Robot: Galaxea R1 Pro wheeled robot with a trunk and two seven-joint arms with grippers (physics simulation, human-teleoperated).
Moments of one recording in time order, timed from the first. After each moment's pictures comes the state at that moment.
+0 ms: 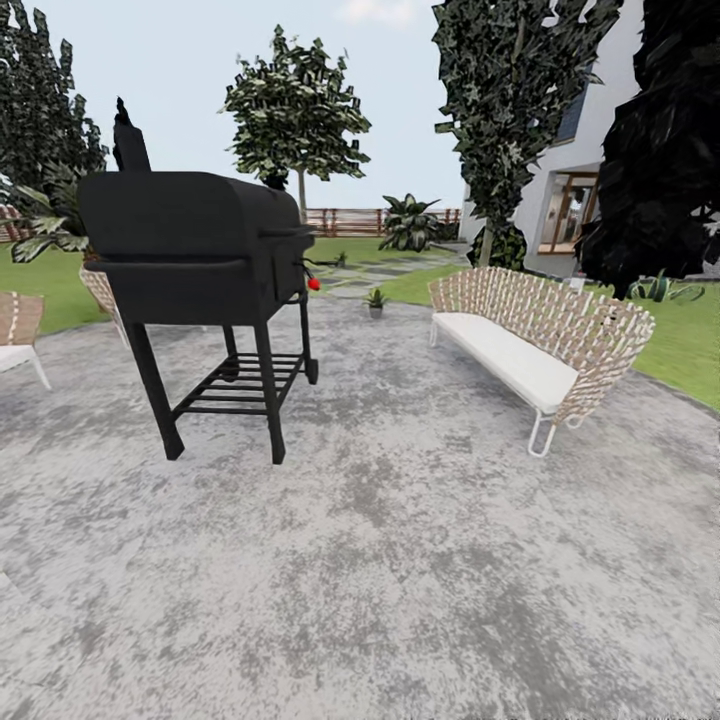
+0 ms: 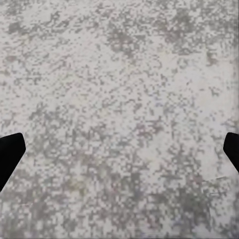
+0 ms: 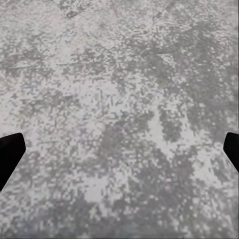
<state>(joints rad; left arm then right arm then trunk) -0.11 0.03 0.08 -0.36 -0.02 -0.30 0.01 -0.08 -0.03 -0.02 -0.50 0.00 -0.32 0.00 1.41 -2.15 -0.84</state>
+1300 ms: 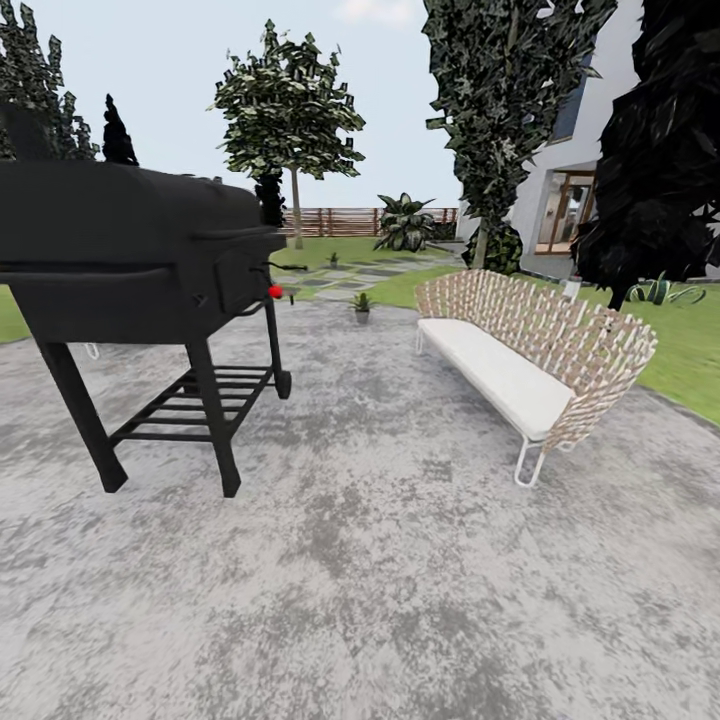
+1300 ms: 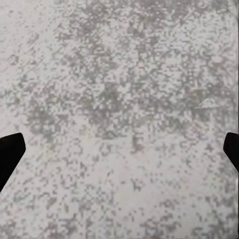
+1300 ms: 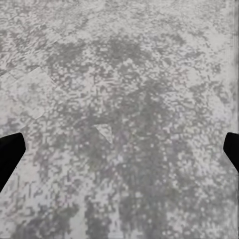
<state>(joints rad) -0.11 0.04 0.08 -0.36 -0.02 -0.30 0.01 -0.08 -0.03 -0.01 -0.50 0.00 -0.32 0.00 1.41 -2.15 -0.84</state>
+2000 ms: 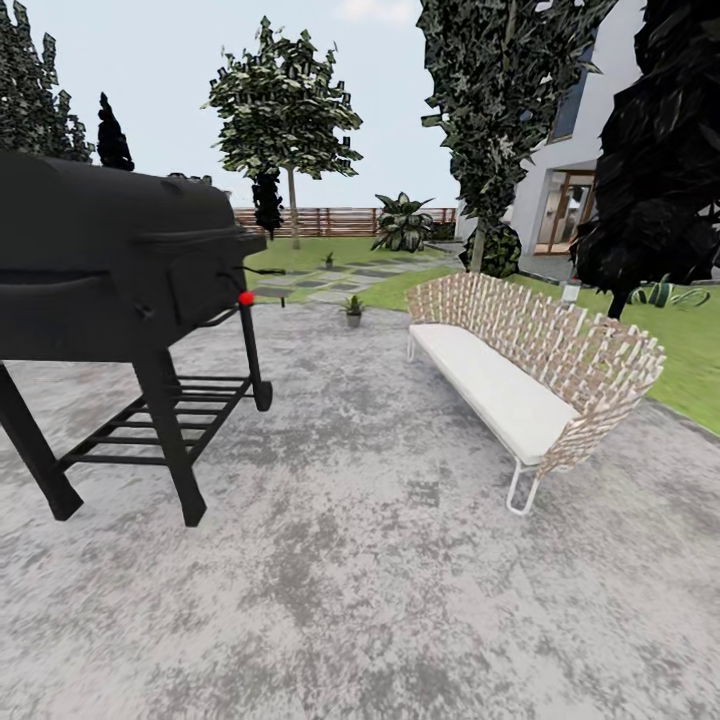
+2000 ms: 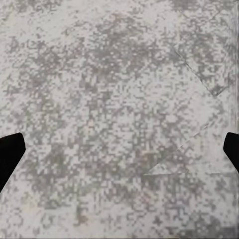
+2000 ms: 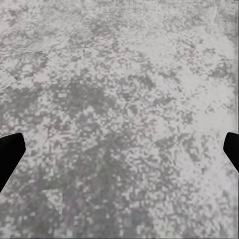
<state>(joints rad) -0.11 0.04 0.08 -0.36 -0.02 -0.30 0.01 -0.08 -0.03 -0.01 -0.50 0.00 -0.32 0.00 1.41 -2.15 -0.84</state>
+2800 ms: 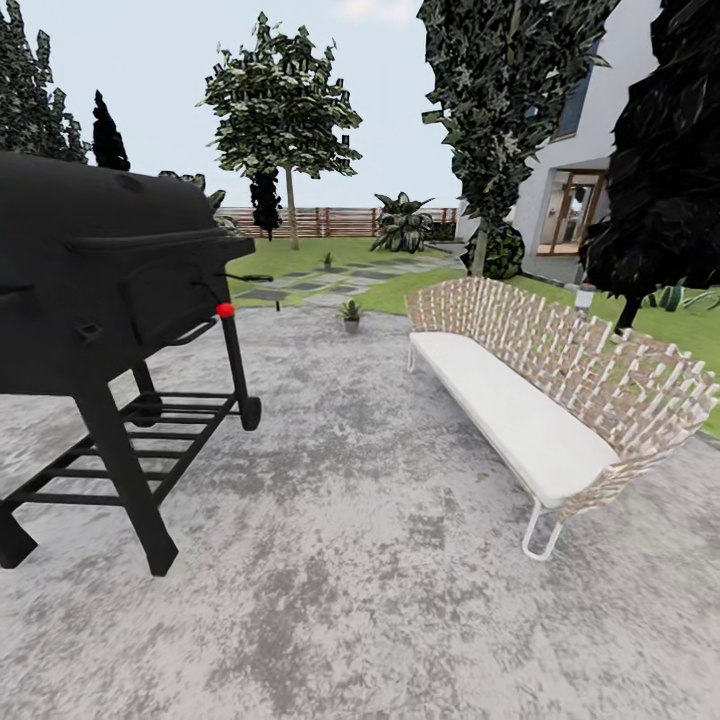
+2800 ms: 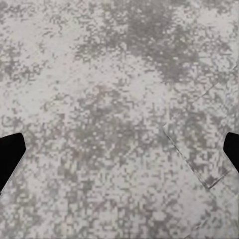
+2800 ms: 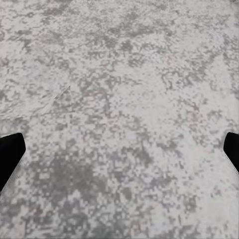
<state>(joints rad) -0.11 0.04 0.08 -0.36 -0.02 -0.30 0.01 -0.08 -0.03 -0.01 -0.50 0.00 -0.32 0.00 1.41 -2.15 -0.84</state>
